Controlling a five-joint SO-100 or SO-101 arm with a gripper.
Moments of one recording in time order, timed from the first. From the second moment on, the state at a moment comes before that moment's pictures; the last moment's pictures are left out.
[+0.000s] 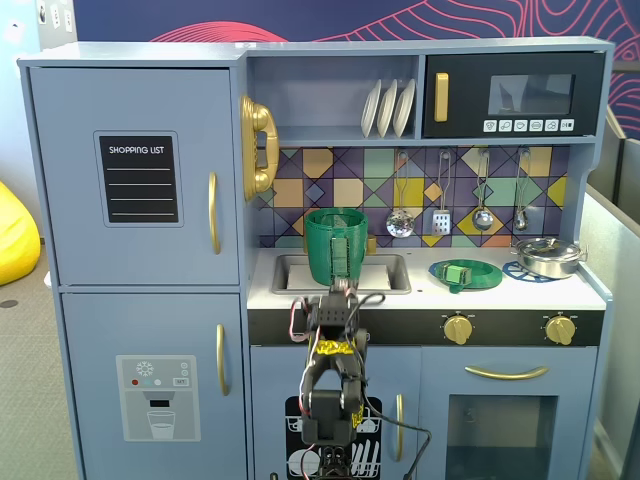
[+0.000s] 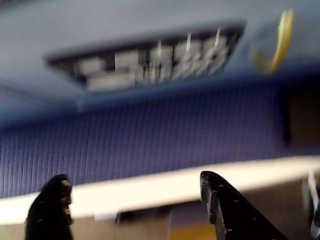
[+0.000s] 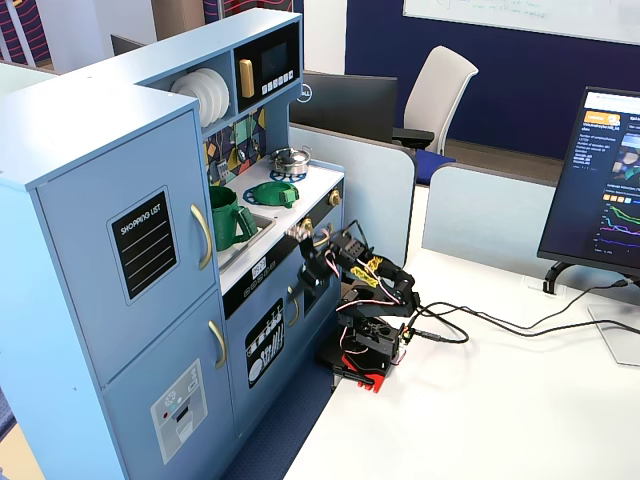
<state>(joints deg) 1.8 160.7 142.3 74.2 -87.1</state>
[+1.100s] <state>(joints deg) -0.1 182.6 171.2 76.8 -78.8</state>
